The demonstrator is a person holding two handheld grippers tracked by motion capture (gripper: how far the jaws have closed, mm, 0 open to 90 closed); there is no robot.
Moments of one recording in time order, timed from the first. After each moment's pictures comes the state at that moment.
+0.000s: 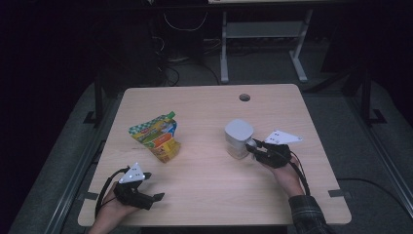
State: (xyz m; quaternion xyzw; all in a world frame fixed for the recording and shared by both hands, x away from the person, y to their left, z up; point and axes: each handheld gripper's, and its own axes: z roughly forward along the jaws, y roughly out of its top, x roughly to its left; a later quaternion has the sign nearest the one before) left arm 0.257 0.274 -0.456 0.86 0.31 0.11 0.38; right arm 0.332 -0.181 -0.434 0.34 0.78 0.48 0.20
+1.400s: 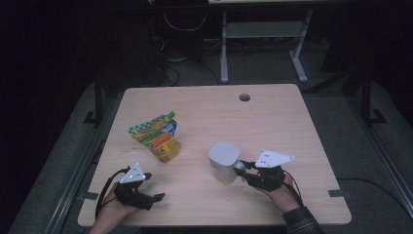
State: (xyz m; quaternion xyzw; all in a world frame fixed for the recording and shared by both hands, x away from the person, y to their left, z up) left arm 0.257 0.274 -0.457 0.87 0.31 0.10 0.38; right arm 0.273 -0.150 -0.429 0.27 0.81 0.50 0.14
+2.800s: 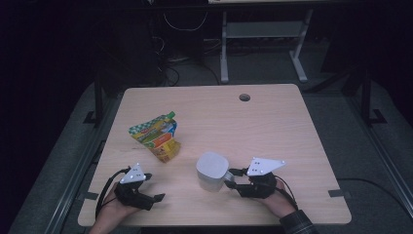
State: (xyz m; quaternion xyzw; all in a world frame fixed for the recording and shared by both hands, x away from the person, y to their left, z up) left arm 0.257 0.273 -0.457 0.87 0.31 0.10 0.38; right arm 0.263 -0.135 -0.436 0.22 0.83 0.51 0.09
